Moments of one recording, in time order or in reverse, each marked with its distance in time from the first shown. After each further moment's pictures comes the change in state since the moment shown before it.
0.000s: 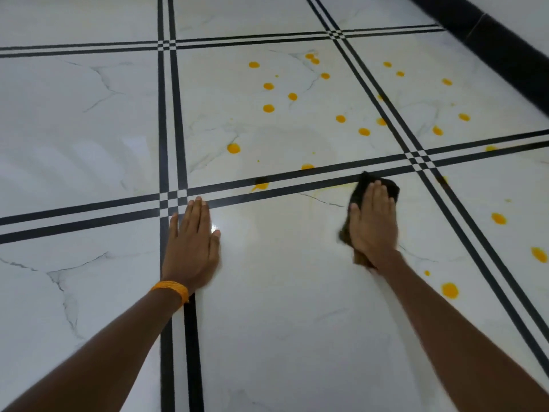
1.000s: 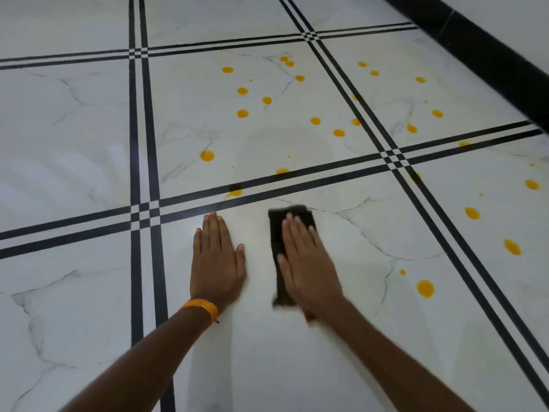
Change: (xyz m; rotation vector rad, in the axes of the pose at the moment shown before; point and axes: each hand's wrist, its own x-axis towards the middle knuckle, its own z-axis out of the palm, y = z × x) left_hand -0.003 0.099 0.017 -0.084 -0.004 -0.041; right_hand -0.093 -0.040 0.007 -0.035 -0.152 -0.478
